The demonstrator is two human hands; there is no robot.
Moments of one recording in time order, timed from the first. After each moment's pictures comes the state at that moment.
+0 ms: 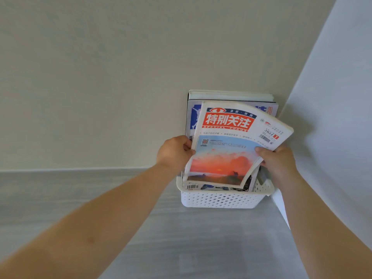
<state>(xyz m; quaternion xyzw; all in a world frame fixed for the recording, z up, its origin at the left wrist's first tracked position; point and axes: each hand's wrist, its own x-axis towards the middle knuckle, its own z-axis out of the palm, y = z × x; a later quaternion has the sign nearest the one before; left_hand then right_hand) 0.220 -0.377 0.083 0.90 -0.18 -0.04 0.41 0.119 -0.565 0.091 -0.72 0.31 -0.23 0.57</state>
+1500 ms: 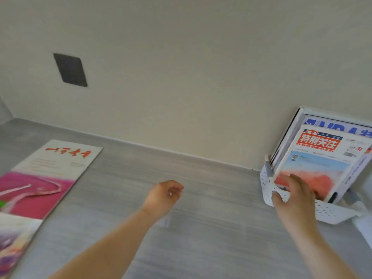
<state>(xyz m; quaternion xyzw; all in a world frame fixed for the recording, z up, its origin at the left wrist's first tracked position) 0.161 -0.077 0.003 0.86 -0.05 -0.07 0.50 0.091 -0.336 0.063 -0.92 0.19 -0.22 0.25</state>
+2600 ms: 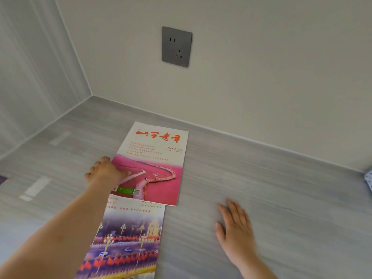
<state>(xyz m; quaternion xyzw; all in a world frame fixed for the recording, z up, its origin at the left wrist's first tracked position) 0.238 0.336 -0.038 0.94 0.30 -0.10 0.16 0.114 0.032 -0.070 -1.00 -0.02 -0.04 0.07</state>
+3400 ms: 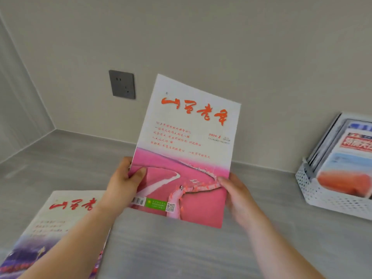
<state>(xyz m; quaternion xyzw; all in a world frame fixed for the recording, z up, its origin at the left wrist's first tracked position) 0.152 0.145 0.080 0.80 0.02 0.09 0.59 0.132 -0.091 0.058 -0.65 0.08 0.02 0.75</state>
